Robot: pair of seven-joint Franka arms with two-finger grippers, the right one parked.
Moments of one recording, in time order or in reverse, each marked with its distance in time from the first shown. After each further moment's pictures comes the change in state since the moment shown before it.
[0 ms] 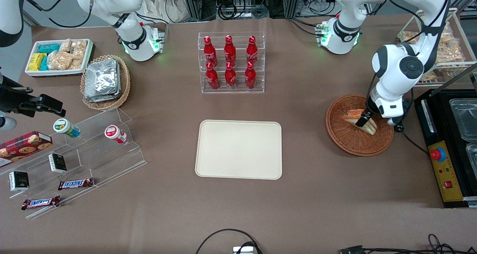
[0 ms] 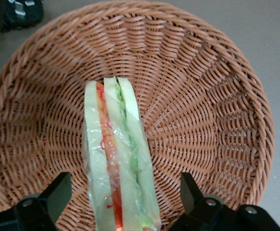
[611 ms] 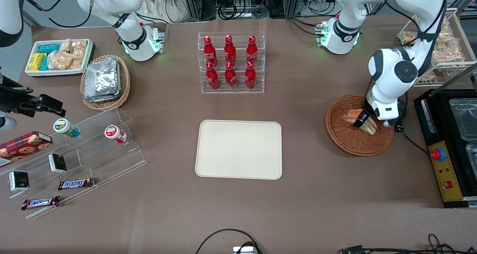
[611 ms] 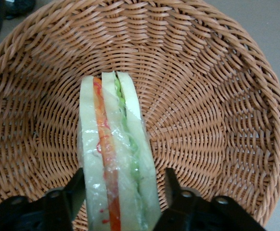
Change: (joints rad) arm 0.000 0.038 0.000 -0.002 0.000 0.032 -0.002
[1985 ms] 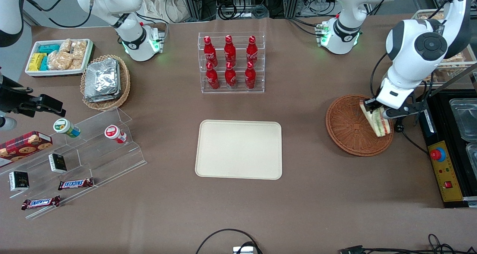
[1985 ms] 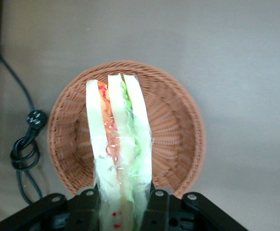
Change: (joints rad) arm -0.106 -0.224 -0.005 0.285 0.076 -0.544 0.603
